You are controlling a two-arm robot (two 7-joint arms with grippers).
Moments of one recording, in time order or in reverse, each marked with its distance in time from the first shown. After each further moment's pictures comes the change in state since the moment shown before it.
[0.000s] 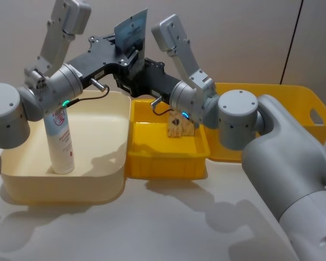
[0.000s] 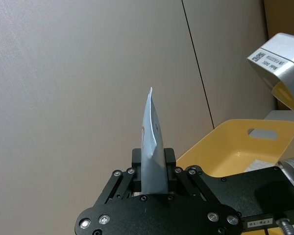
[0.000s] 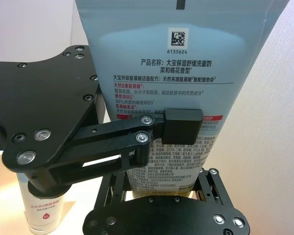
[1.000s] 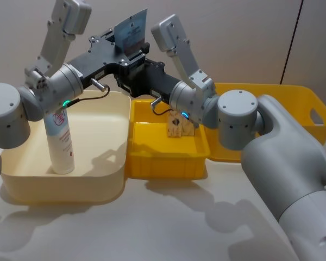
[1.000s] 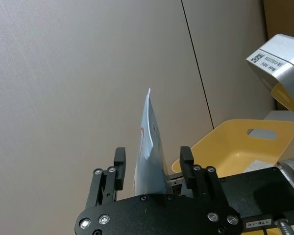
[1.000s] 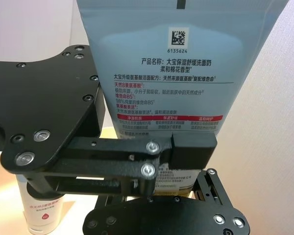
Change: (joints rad) left arm 0.000 -0.001 0.000 0.000 0.000 0.000 0.000; right arm 0.001 -0.001 -0.001 0.002 -0.001 -0.003 -0.003
